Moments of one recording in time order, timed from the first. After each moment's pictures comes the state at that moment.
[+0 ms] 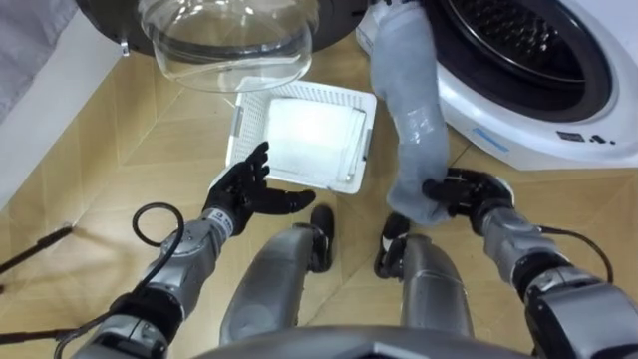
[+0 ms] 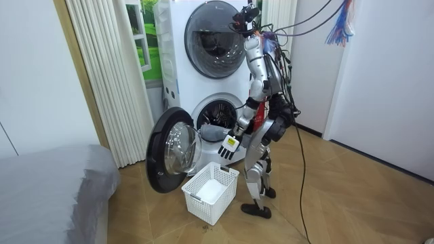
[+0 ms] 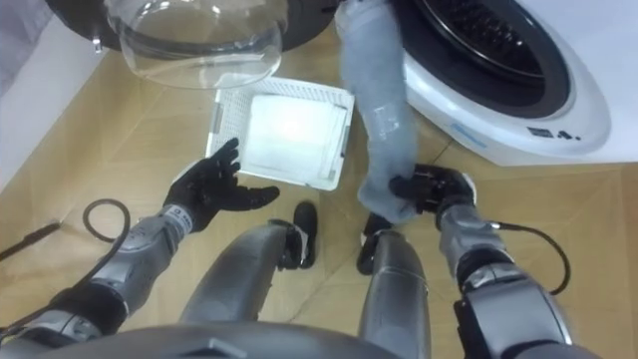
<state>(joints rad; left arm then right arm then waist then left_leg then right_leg) -0.07 0.22 -0.32 0.77 -0.42 -0.09 -0.14 -0.33 -0.29 0.19 1.22 0.53 -0.02 -0.06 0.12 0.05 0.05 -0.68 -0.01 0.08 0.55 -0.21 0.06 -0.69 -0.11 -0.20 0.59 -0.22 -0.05</state>
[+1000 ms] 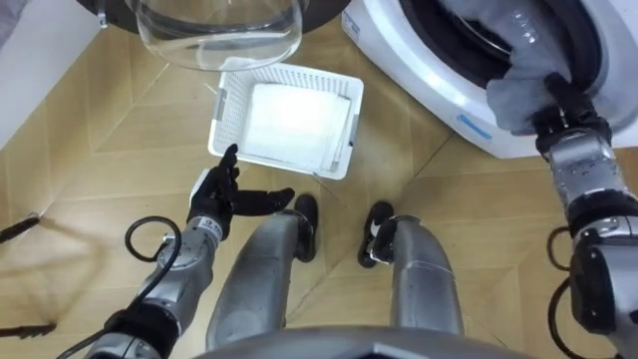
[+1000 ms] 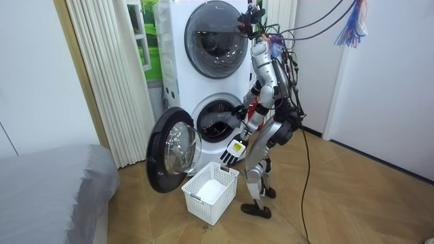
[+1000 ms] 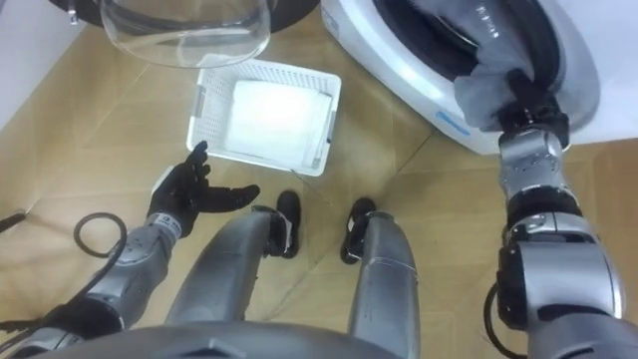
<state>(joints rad) 0.01 0.23 -0.31 0.69 -0.42 -0.13 0.06 -0.52 -0.43 -0.06 1.04 1.33 -0.06 -0.39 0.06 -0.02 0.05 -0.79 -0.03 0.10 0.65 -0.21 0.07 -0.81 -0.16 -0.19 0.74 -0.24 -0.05</state>
